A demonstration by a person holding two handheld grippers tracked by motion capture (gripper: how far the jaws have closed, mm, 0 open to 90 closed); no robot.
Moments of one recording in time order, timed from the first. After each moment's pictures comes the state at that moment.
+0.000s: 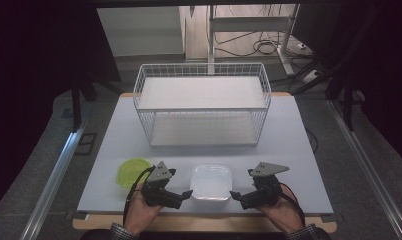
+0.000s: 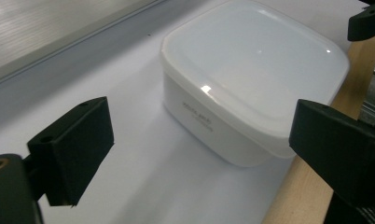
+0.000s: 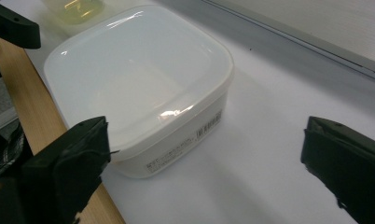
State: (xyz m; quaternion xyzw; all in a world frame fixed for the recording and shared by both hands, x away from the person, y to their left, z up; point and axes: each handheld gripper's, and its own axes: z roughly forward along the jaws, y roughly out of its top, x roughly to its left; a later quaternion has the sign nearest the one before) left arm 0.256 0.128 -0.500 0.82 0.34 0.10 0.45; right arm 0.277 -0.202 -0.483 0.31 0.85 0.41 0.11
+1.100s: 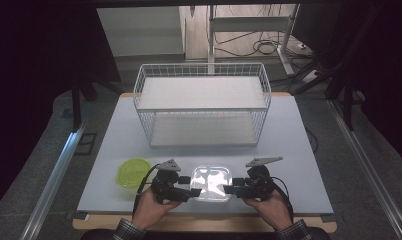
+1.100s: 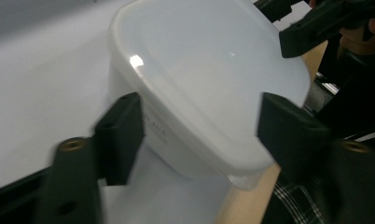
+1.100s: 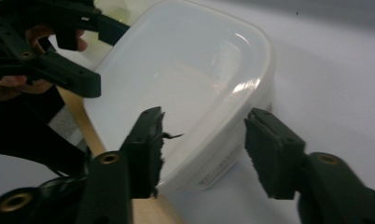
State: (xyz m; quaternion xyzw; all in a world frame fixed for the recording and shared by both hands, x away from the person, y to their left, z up) left arm 0.271 0.116 -0.501 0.81 0.37 -0.04 0.45; right arm 0.291 -0.190 -0.484 0.40 0.82 0.41 -0.05
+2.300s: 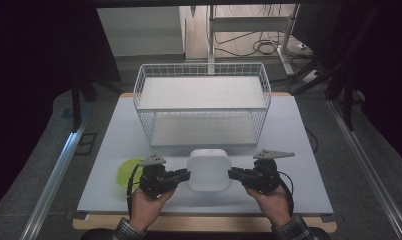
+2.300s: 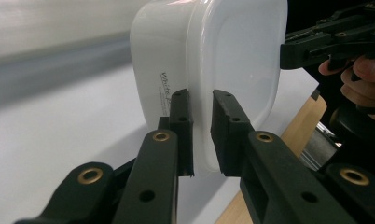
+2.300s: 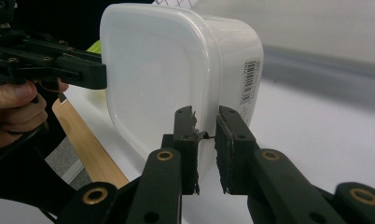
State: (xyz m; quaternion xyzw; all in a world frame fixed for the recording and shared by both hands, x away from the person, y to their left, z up) left arm 0.260 0.133 -0.461 0.75 0.43 0.03 0.50; right arm 0.289 -0.191 -0.446 0.40 0.79 0.47 0.02
